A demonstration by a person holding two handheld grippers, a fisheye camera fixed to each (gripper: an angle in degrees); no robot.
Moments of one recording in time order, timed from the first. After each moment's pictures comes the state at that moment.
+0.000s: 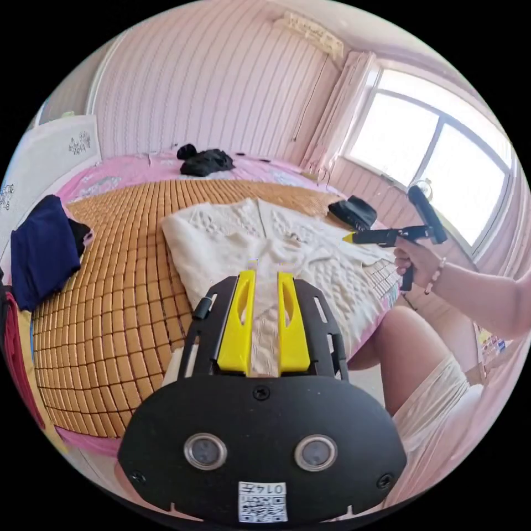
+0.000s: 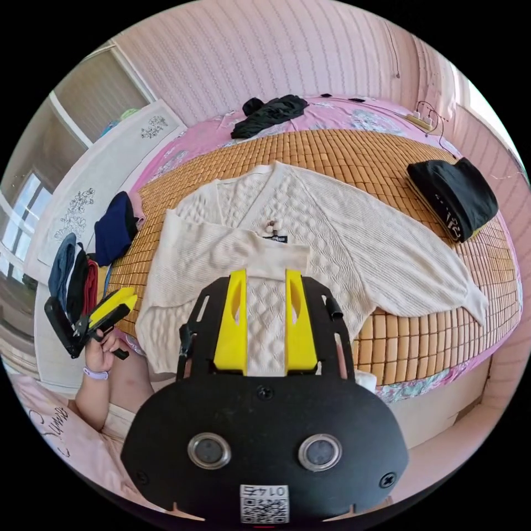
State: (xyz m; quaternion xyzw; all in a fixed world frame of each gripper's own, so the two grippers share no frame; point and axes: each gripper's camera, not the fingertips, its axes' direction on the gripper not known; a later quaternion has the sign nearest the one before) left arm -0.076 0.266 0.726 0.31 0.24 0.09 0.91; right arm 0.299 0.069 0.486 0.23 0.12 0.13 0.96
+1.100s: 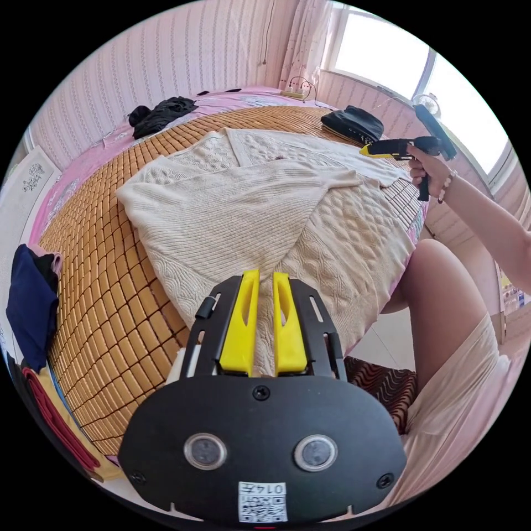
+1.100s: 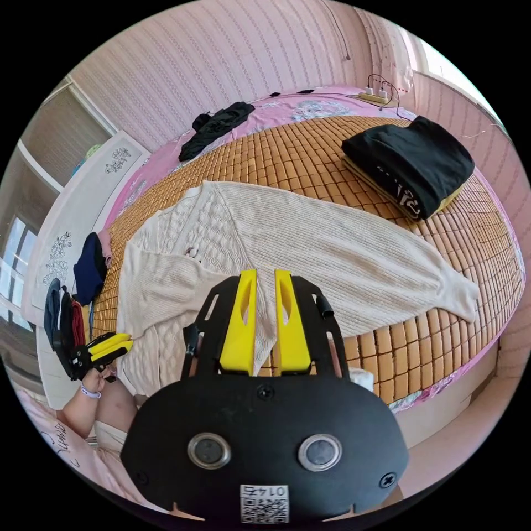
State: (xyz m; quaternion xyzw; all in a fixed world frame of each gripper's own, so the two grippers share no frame) left arm 0.061 0.180 0.741 0.18 0.15 0.21 0.95; right arm 0.486 0.165 0.388 0.27 0.12 0.21 0.93
